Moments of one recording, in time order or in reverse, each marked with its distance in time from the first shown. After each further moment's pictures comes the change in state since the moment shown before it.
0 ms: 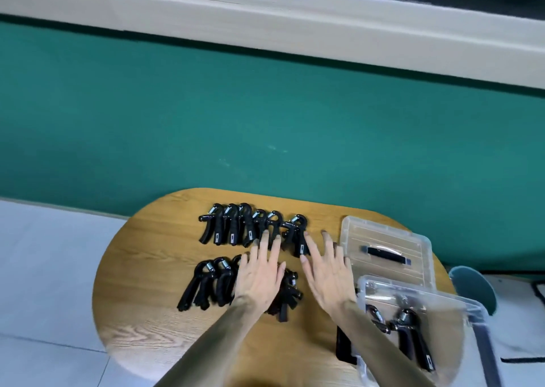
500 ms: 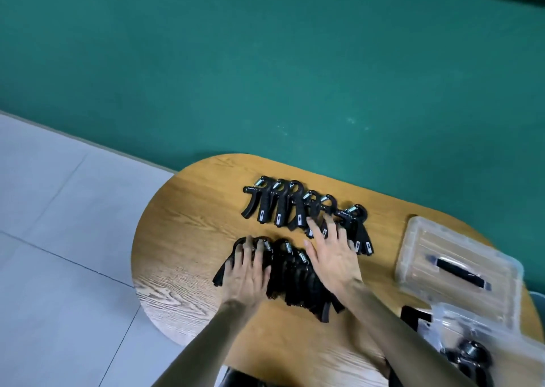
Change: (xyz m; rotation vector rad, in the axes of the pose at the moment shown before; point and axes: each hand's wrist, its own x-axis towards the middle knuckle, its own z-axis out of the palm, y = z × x) left_hand -0.021 -0.129 0.088 -0.042 -0.266 -0.280; right_hand 0.086 -0.091 0.082 -0.011 -0.148 -0.218
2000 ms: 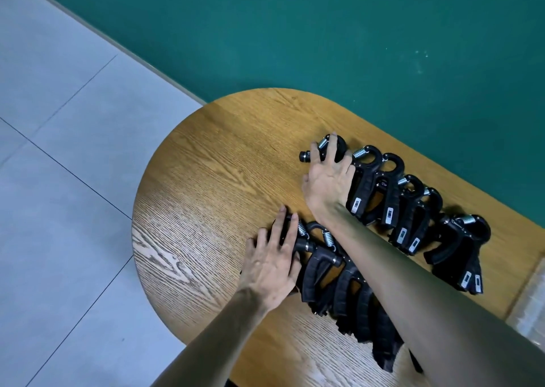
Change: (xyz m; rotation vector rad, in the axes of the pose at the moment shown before) left_hand 0.073 -0.063 0.100 -0.331 0.072 -0.043; right_hand 0.194 -0.155 0.125 -0.049 0.065 -0.047
